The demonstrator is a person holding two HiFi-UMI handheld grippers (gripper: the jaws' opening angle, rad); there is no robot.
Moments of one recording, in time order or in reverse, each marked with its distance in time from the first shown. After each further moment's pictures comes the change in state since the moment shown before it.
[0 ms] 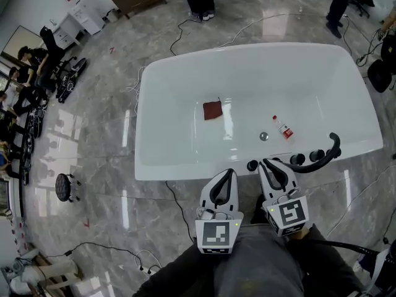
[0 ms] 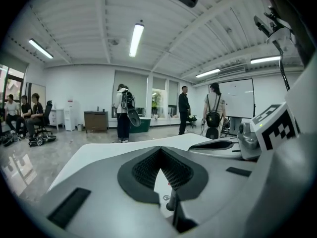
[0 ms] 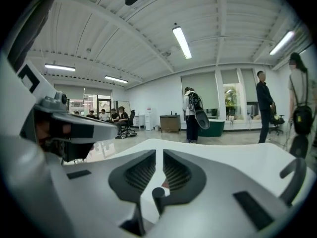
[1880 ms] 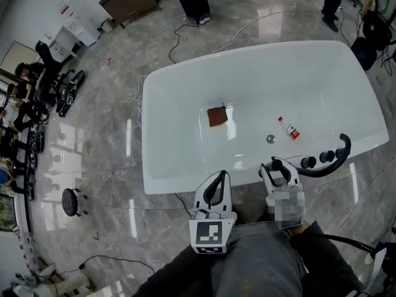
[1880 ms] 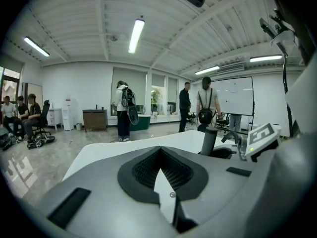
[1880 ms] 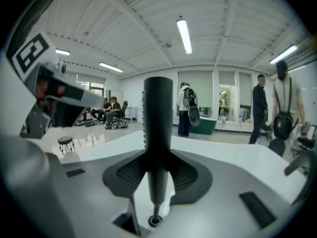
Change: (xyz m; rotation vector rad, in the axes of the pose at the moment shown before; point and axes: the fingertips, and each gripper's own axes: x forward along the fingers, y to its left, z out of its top) left arm 0.019 0.069 -0.010 0.015 0.035 -0.023; right arm 0.057 -0.010 -0.044 -0.057 0.064 -0.111
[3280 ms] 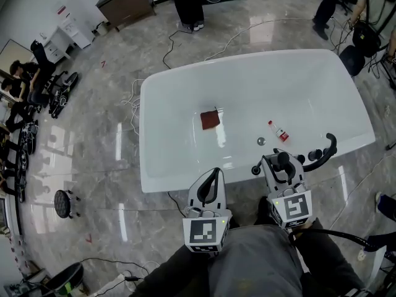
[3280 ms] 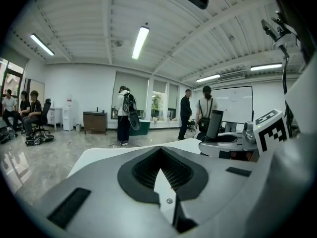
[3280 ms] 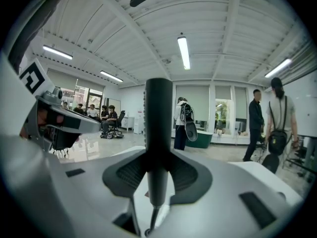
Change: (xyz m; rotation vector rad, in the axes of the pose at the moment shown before) left arm -0.041 0.003 0.048 -0.048 -0.066 -0.009; right arm -0.054 0.000 0.099 -0.034 -0.134 -0.056
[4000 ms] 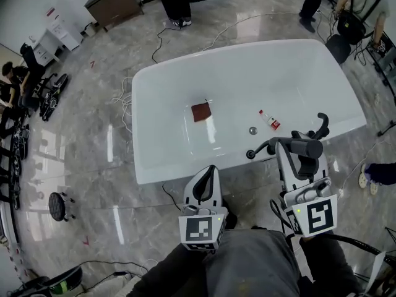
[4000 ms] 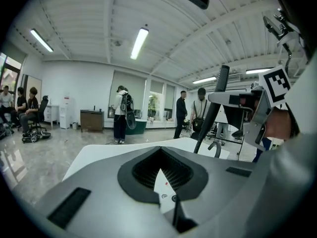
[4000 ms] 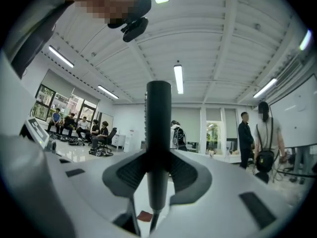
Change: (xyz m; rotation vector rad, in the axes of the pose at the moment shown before) left arm -0.049 -0.007 -0.009 -0.035 0.007 -0.053; right arm -0.087 0.011 0.122 -0.026 -0.240 -0.109
